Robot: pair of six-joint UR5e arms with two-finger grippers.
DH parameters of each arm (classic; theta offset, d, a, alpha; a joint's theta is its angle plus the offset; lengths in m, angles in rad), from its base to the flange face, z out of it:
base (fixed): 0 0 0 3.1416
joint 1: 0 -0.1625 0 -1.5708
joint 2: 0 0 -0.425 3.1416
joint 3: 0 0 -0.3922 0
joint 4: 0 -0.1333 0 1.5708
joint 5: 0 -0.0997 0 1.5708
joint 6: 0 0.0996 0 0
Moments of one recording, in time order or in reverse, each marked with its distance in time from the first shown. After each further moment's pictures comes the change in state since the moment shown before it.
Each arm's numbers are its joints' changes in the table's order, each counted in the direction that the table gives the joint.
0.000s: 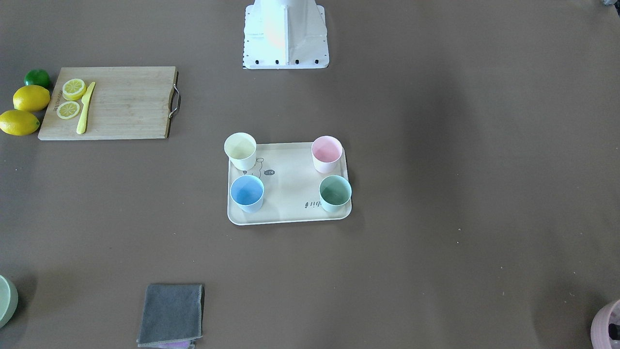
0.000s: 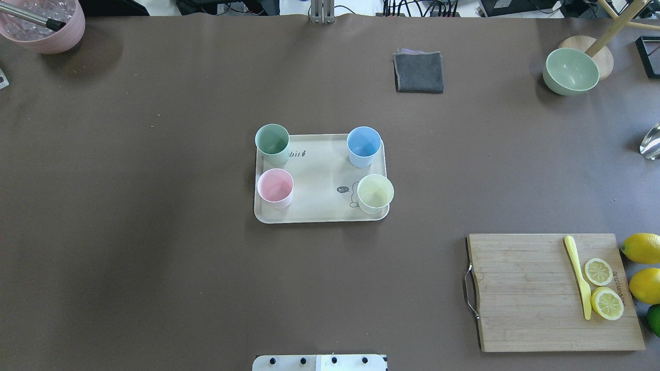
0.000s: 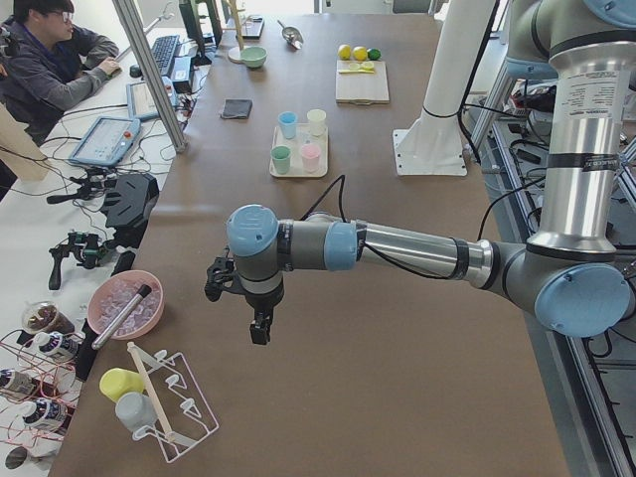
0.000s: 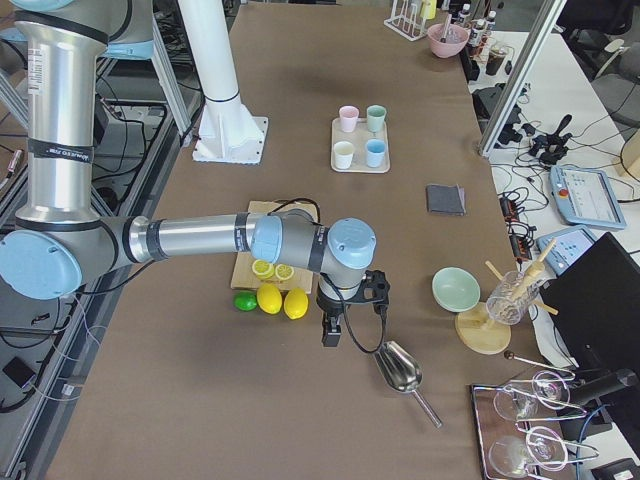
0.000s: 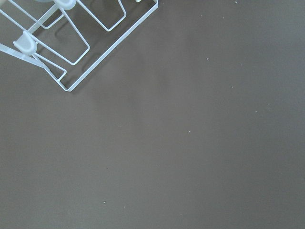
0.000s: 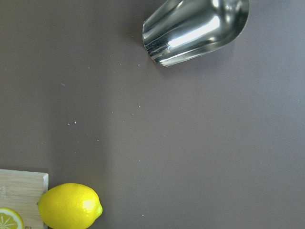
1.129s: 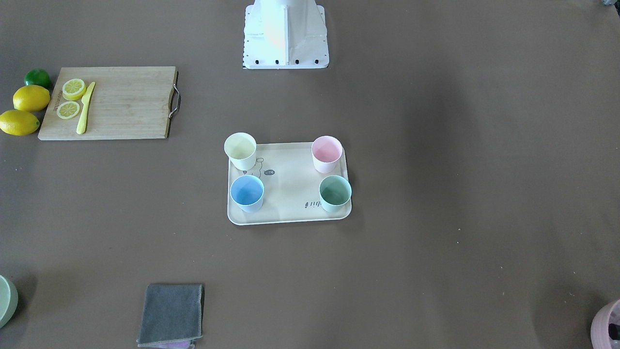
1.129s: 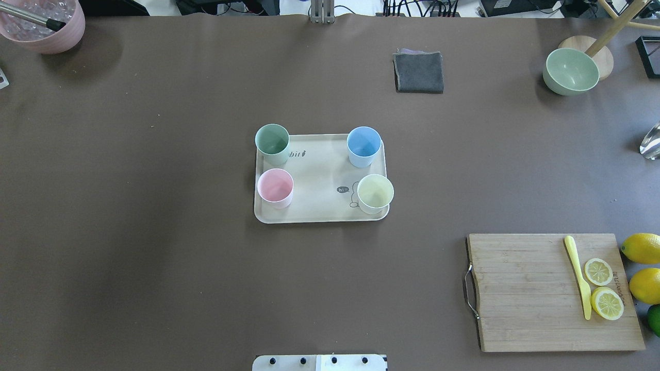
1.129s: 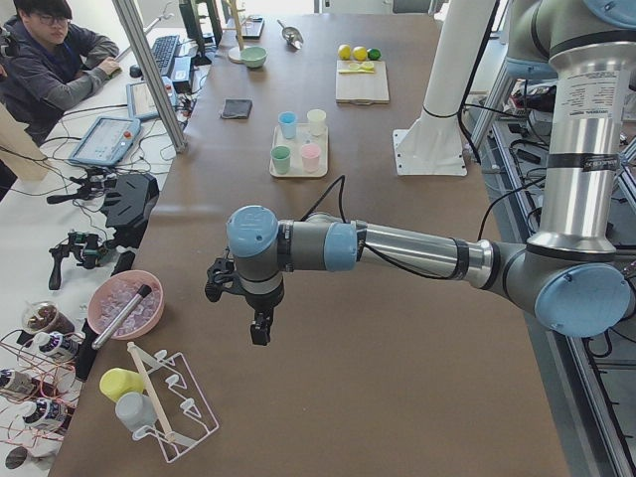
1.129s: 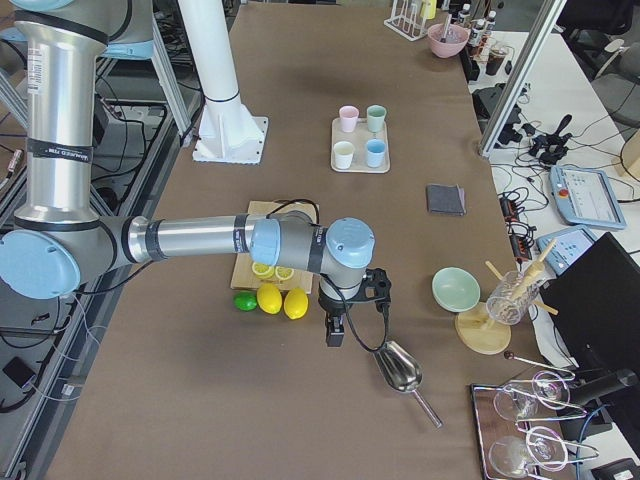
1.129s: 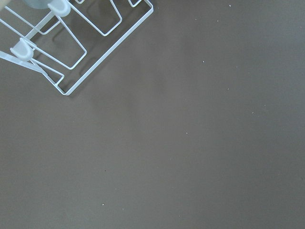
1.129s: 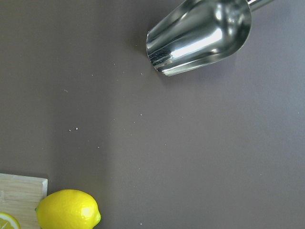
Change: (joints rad) left arm 0.000 0.001 -0.001 0.001 0.000 -0.001; right arm 0.000 -0.007 0.005 -0.053 -0.005 0.000
